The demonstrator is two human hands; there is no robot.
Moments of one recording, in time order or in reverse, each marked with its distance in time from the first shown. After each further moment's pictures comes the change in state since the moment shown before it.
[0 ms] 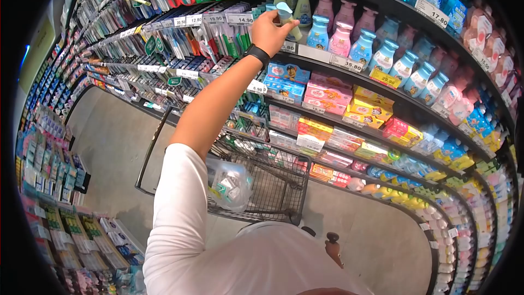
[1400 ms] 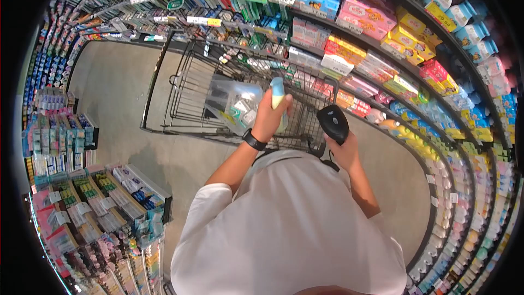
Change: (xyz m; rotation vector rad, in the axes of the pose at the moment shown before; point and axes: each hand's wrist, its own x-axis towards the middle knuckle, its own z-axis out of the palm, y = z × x) left_hand -0.395 0.012 -0.090 -0.587 -0.182 -0.958; right_hand -0.136 -0.297 0.028 0.019 -0.352 -0.940
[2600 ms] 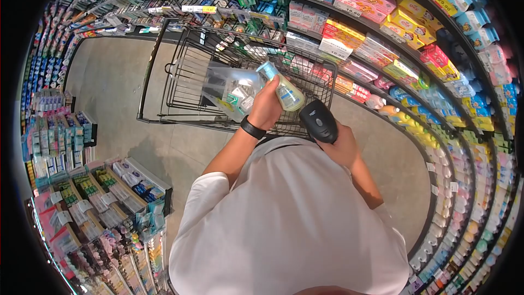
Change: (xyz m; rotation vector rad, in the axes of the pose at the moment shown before) left_hand -0.010 -0.003 -0.002 -0.637 -0.087 -0.324; right_hand -0.017 -0.032 -0.001 -0.050 -0.225 -0.085
